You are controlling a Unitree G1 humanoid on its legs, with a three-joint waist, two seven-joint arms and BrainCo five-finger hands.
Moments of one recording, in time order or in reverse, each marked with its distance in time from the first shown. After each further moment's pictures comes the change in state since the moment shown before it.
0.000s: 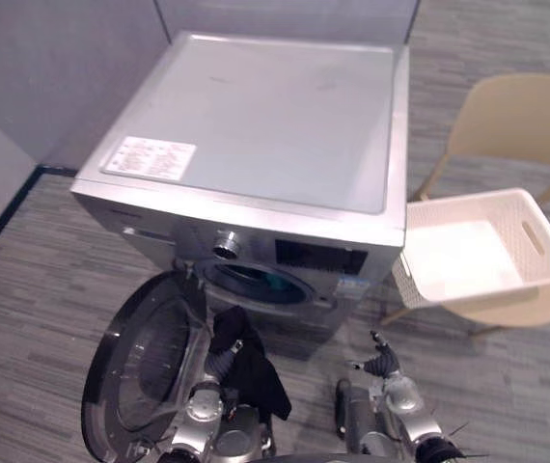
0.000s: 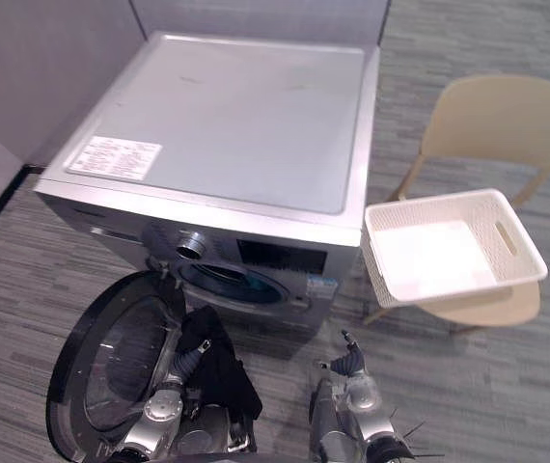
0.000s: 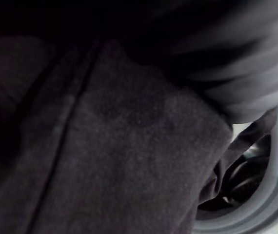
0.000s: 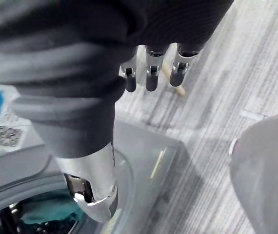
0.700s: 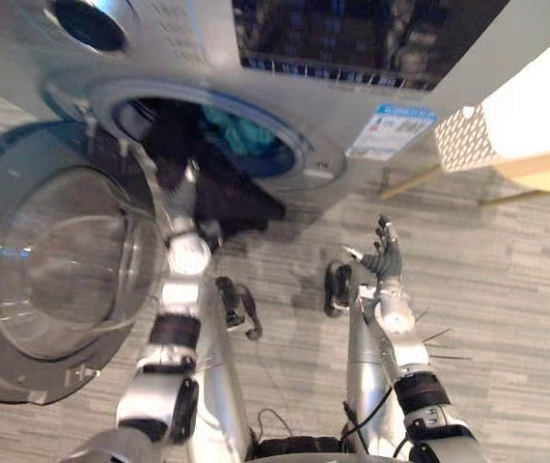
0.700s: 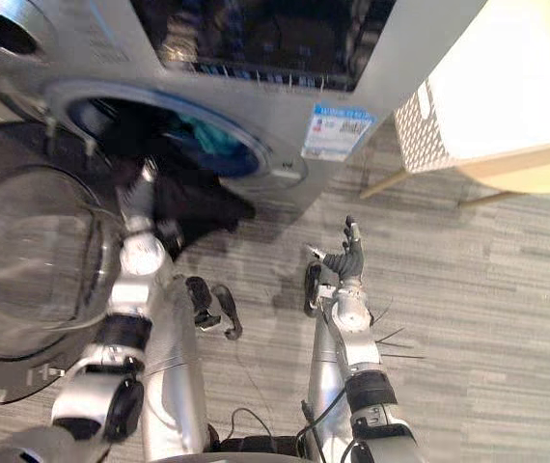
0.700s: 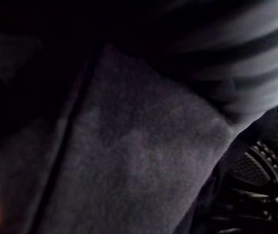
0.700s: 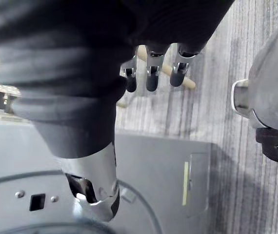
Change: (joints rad) left arm -0.673 0.105 0.235 -0.320 -0.102 0.001 0.207; right arm -0.163 0.098 -0.054 -0.534 0.179 -0.055 -0.114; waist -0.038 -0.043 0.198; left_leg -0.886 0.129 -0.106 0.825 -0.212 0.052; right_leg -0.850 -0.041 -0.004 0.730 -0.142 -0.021
